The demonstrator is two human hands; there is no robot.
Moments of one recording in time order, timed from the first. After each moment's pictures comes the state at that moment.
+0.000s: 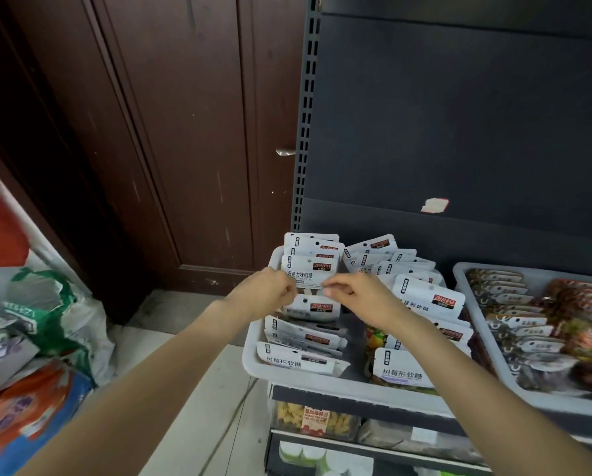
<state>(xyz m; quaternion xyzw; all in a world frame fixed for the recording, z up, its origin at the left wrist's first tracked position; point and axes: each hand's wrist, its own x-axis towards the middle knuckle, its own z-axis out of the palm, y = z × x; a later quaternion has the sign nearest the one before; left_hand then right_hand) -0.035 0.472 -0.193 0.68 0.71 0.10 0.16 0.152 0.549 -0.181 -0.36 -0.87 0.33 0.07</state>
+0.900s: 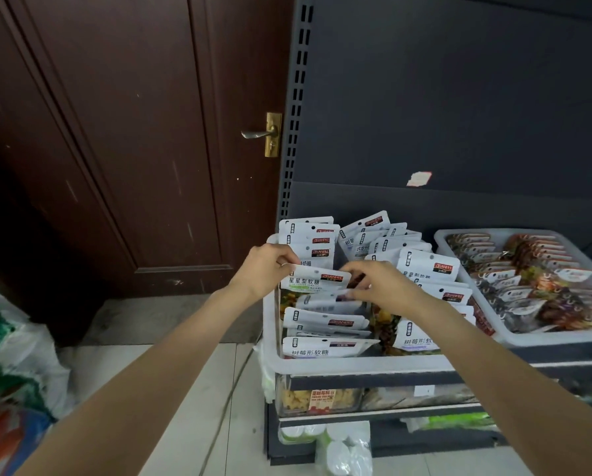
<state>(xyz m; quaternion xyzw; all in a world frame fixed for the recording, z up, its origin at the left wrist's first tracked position) -0.080 0.488 -0.206 0.64 0.65 0.31 0.28 0.140 0.522 -0.175 -0.47 -0.84 0.28 0.02</state>
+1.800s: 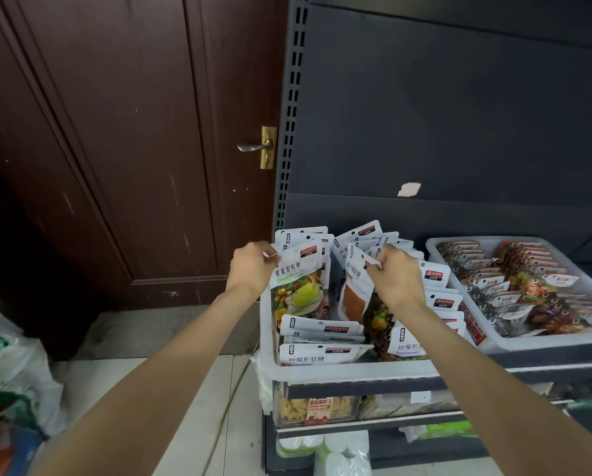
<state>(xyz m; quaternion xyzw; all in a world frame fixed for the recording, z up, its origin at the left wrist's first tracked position) -0.084 0.505 -0.208 0.51 0.75 0.36 0.22 0.145 0.533 -0.175 -0.66 -0.71 0.10 0.22</state>
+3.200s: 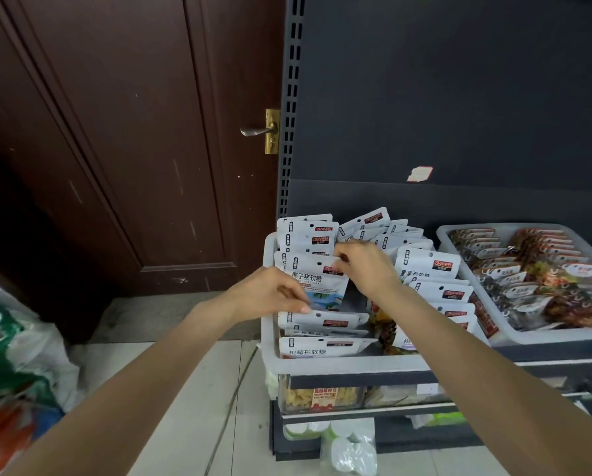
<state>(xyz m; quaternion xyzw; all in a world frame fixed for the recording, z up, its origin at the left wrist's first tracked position) -0.071 0.466 -0.198 0.68 0.57 0.19 0.42 0.114 0.546 -0.188 -0.51 -0.85 0.08 0.08</state>
